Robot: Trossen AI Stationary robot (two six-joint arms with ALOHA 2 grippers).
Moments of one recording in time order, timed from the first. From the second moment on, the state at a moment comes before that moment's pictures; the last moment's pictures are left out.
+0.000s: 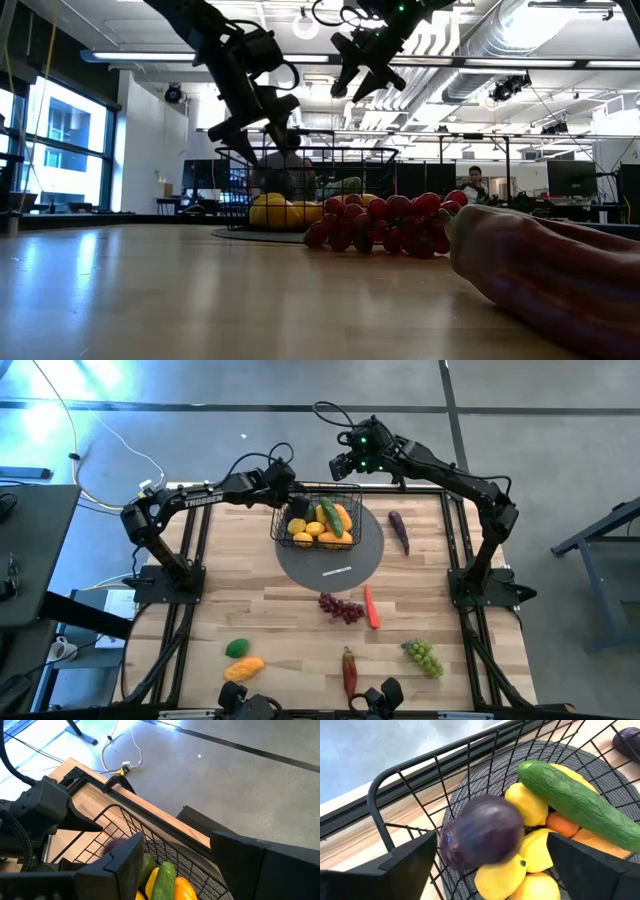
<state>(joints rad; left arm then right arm) 0.70 1.64 1.21 -0.52 -0.12 -0.41 -0.57 1.78 1.77 -0.64 0.12 0.36</state>
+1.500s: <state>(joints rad) 0.53 1.19 1.21 -1.02 -0.05 -0.34 -0.57 1.78 1.77 -0.63 0.12 0.39</state>
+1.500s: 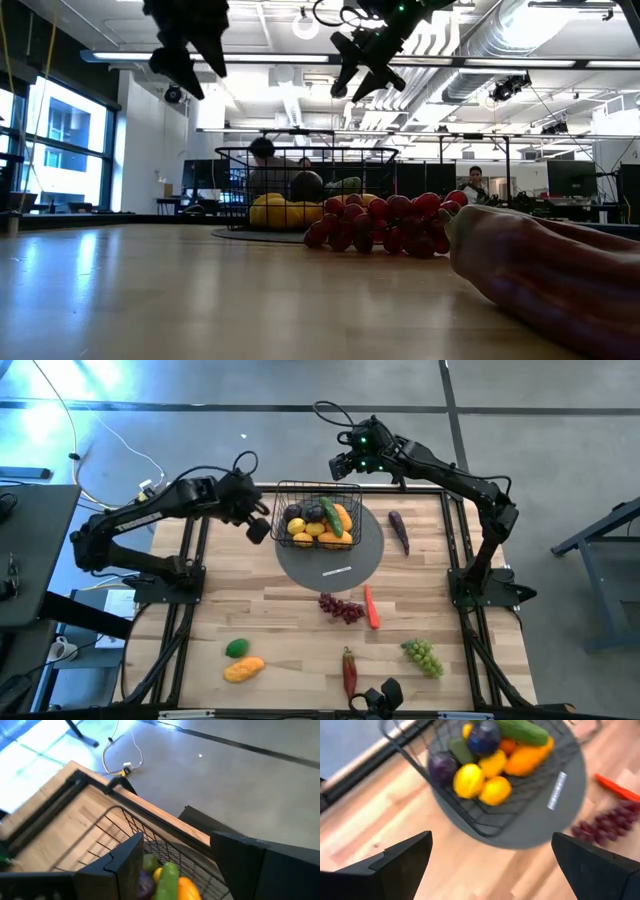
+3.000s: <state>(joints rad) -0.58 1.17 1.21 -1.10 -0.06 -0.90 -0.14 1.71 1.77 -0.72 -0.10 0.55</state>
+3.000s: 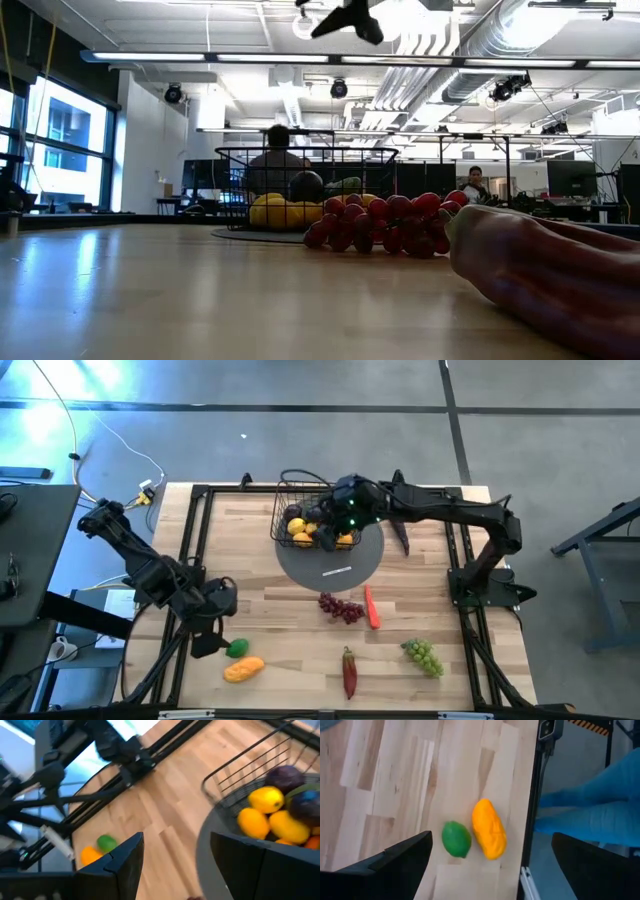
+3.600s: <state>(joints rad) -0.73 1.35 1.21 -1.09 -0.11 -1.03 0.03 1.69 1.77 -0.79 0.06 0.81</state>
